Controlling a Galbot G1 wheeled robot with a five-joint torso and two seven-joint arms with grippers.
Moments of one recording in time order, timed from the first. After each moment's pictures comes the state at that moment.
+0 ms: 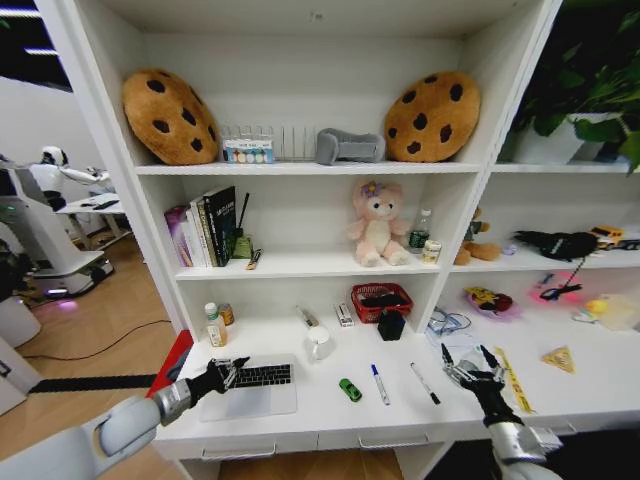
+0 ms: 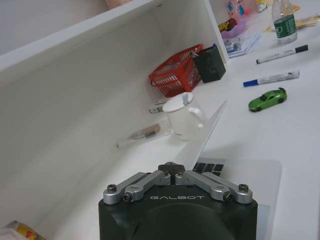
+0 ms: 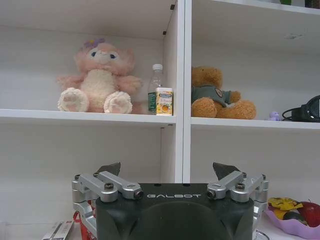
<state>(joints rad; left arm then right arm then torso) 1.25 -0.35 0.05 -1.91 -0.39 -0.17 0.05 -1.72 1.15 0.86 1.90 0.51 0.34 -0.06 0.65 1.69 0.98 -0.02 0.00</state>
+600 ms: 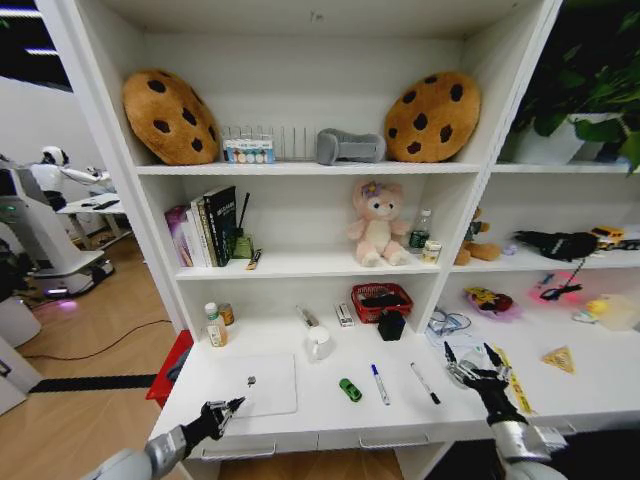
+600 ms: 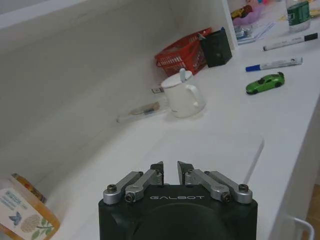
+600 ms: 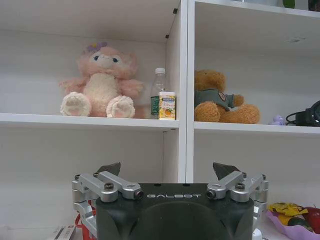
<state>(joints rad) 1.49 -0.44 -0.15 -1.90 -0.35 -0.18 0.01 -1.72 1.14 0.85 1.91 0.51 0.34 -0.05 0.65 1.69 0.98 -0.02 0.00</state>
